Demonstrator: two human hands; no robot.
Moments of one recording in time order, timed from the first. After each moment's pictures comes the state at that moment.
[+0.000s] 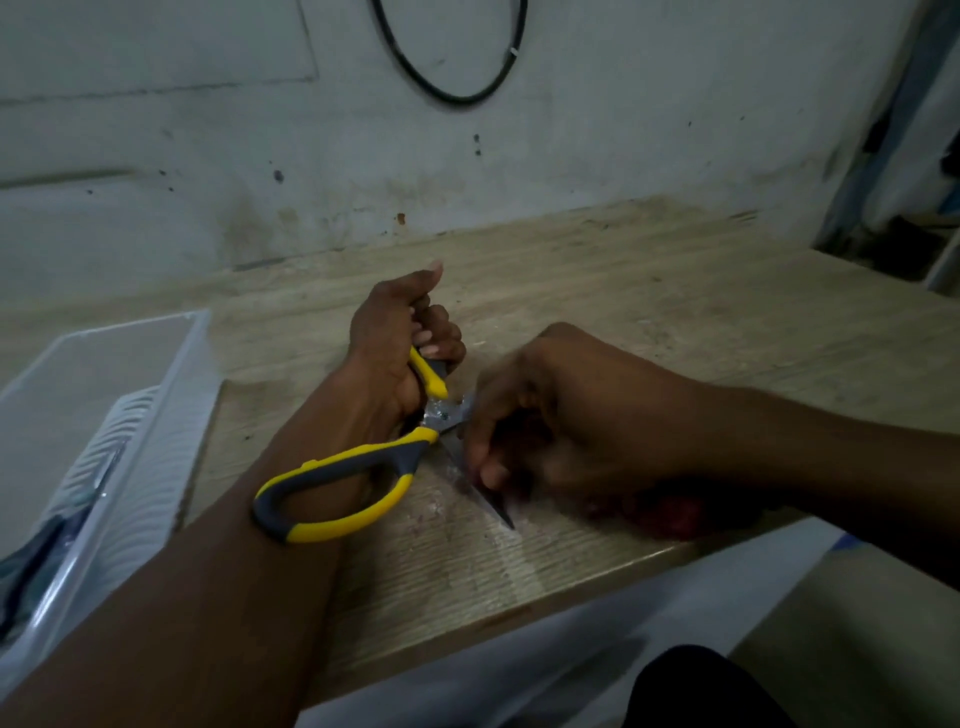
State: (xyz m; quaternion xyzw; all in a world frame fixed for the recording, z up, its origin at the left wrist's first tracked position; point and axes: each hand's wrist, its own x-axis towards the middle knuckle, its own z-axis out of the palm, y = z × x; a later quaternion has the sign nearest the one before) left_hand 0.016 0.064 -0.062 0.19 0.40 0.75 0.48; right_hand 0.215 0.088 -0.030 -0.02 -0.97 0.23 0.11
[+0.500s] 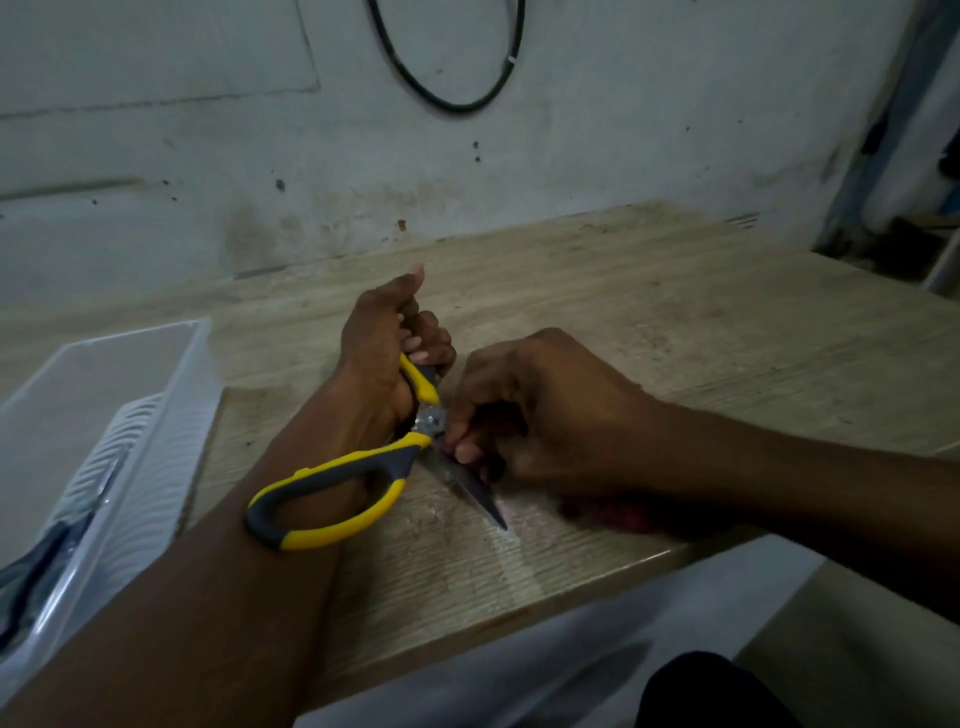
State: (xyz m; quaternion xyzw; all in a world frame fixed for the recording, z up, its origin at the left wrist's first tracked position) left_hand 0.015 0.061 -0.058 0.19 0.41 0.76 0.47; right_hand 0.203 0.087 -0.042 -0.03 -0.95 0.24 0.20
